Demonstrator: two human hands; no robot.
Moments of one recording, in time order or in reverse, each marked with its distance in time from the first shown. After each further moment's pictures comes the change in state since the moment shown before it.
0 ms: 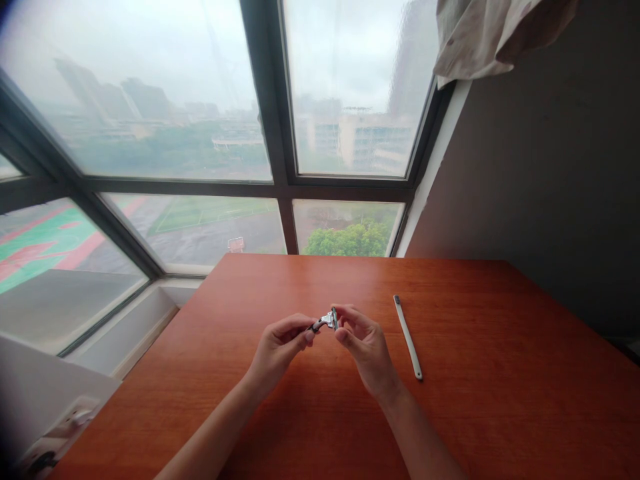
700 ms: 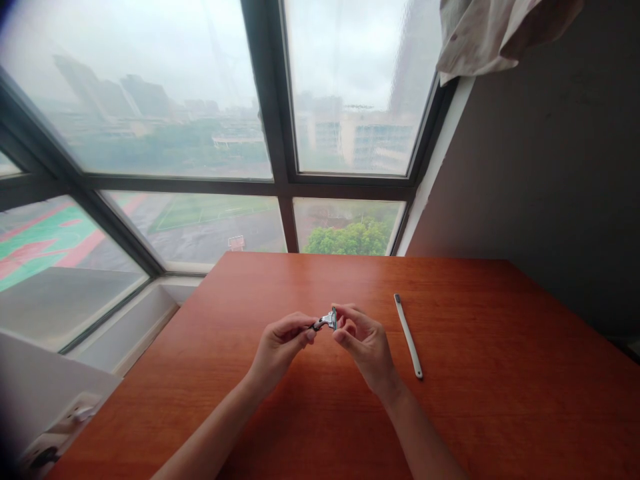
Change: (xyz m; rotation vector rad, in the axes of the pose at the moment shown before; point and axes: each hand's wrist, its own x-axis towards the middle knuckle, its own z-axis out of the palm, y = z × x) left_hand 0.000 -0.004 0.000 0.038 0.014 0.063; right_hand 0.000 -0.007 -0.001 -0.115 -0.047 -0.075
